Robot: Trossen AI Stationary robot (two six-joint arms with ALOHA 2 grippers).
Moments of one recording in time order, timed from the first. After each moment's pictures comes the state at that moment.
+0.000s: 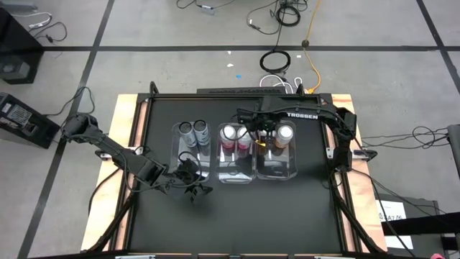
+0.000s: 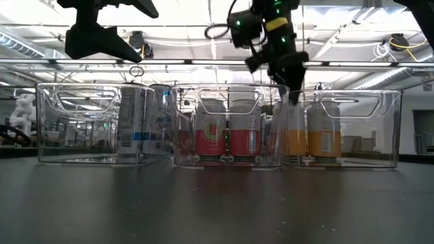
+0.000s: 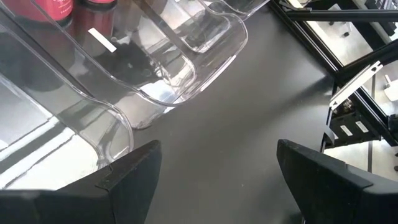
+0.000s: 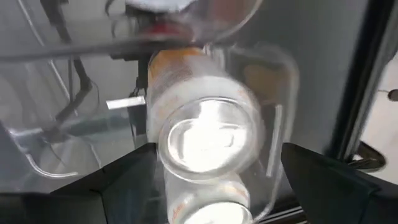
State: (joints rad) left arm -0.51 1.34 0.88 -0.29 -0.45 -1.12; right arm -0.25 1.90 1.69 -1.47 0.23 -0.09
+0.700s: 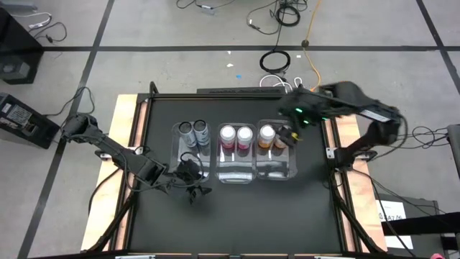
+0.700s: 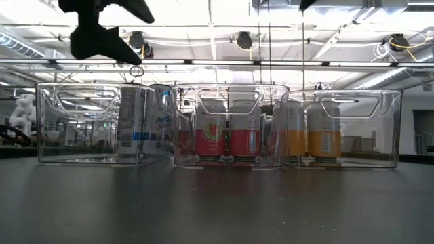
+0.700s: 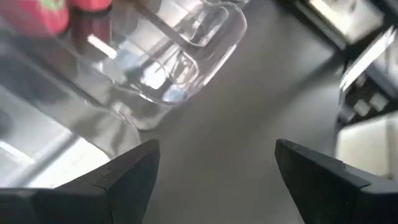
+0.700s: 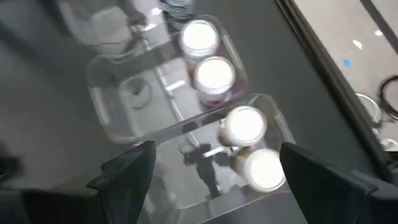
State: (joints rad) left arm -0.51 1.34 0.88 -0.31 -0.43 -1.01; right arm -0.06 1.51 1.99 -1.55 0.16 0.36
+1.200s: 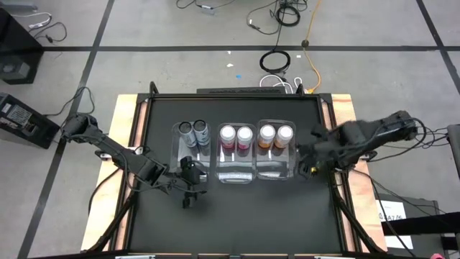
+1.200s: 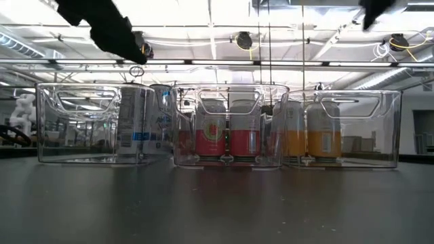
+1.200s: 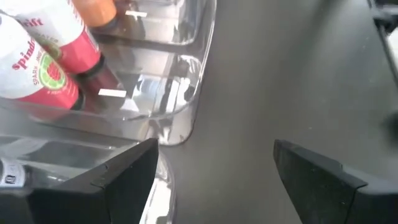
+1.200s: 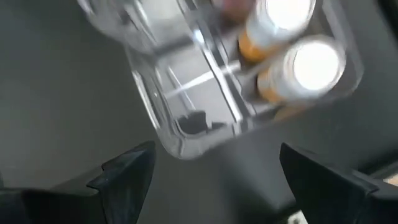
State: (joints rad) left arm -0.50 1.34 0.88 -0.37 -0.42 -0.44; right arm 0.32 1.21 1.42 -1.48 0.26 0.75
